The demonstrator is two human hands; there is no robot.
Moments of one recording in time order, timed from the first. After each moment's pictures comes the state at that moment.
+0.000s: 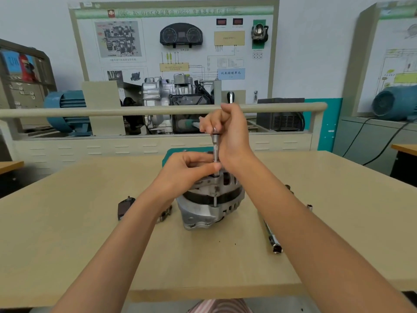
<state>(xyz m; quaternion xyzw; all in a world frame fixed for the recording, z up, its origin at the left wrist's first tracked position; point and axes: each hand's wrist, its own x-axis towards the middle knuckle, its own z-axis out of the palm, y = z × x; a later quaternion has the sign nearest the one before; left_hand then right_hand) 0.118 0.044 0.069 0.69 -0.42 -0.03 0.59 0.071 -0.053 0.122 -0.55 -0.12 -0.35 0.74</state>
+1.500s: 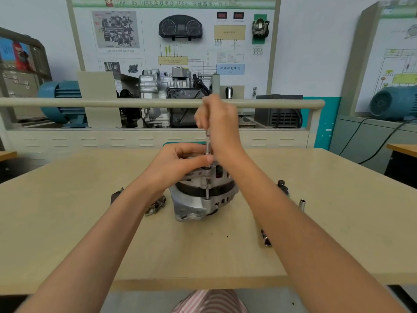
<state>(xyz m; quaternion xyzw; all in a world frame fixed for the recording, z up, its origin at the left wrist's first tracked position) 0.116 0.044 0.069 0.68 -0.42 -0.05 0.60 0.066 -0.045 0.121 -0.65 -0.09 -0.45 0.61</state>
